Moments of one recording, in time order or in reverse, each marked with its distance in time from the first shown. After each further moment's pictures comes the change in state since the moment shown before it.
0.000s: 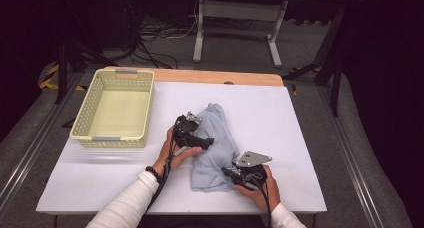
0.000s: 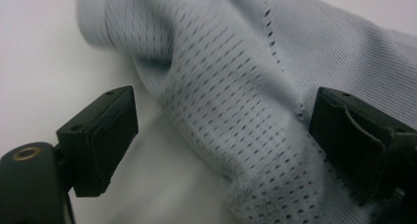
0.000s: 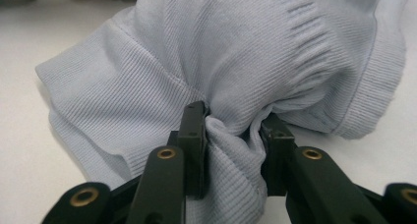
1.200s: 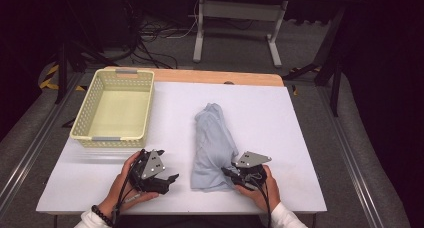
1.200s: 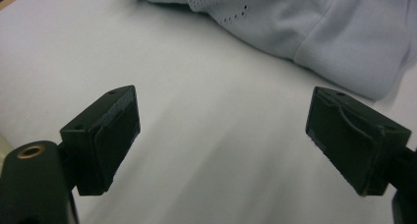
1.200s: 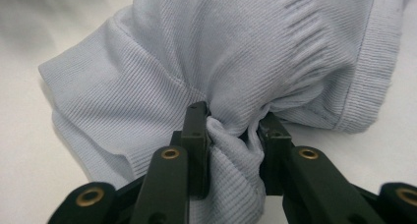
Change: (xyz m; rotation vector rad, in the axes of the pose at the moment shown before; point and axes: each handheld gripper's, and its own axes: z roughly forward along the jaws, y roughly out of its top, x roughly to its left) left arm -0.024 -0.110 -0.119 -0.128 0.141 0.406; right arm 0.002 0.001 0.000 0.000 -0.007 -0.023
